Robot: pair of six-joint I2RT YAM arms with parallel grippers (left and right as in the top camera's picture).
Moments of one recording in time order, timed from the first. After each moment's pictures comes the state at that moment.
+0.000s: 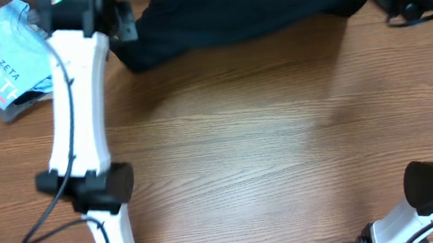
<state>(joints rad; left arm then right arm) -0.18 2.18 2.61 -1.61 -0.25 -0.27 -0.14 1.82 2.18 -1.33 -0.33 0.56</state>
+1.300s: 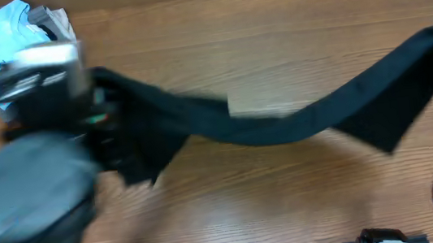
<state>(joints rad) -0.90 1.42 2.60 -1.58 -0.76 -0.41 -0.13 1.07 2.02 -1.22 -0.10 0.57</state>
